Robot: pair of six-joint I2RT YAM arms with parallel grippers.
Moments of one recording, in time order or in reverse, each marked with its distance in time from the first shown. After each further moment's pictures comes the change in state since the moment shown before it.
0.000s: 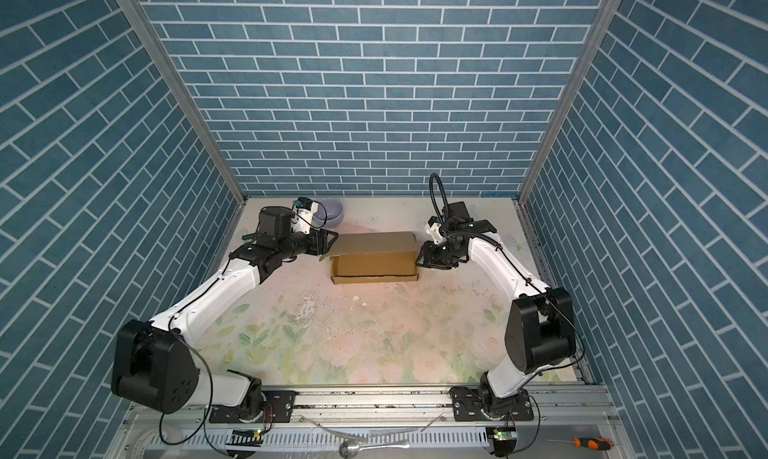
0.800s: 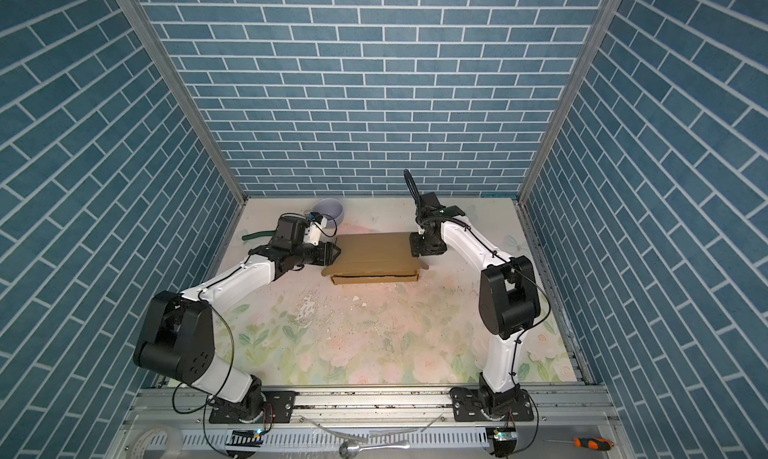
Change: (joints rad) left arm -0.014 0.149 -0.060 -0.001 -0.043 0.024; right arm 0.117 0.295 0.217 0.013 0.421 -0.001
